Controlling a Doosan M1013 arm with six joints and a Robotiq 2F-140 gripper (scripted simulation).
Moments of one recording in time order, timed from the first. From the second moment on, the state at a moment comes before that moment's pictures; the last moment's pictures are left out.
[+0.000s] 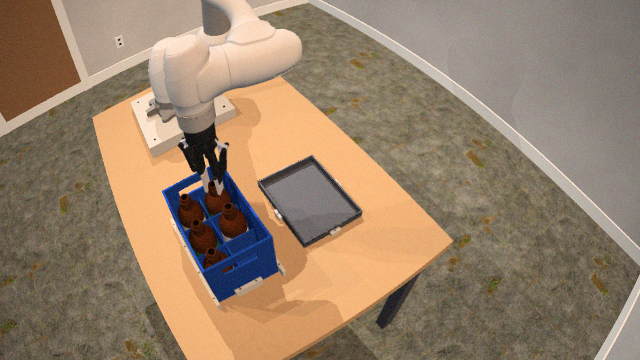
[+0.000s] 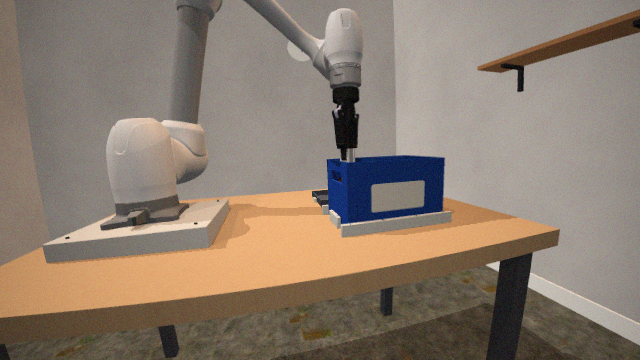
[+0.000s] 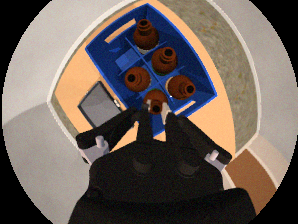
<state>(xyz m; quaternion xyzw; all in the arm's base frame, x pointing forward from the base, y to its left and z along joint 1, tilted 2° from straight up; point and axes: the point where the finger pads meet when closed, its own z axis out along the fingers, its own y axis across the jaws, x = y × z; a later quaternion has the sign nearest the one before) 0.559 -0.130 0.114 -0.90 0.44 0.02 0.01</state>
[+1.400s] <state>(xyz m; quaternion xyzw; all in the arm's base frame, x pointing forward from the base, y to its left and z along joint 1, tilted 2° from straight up) 0.558 -0.131 0.136 -0.90 0.44 0.02 0.01</state>
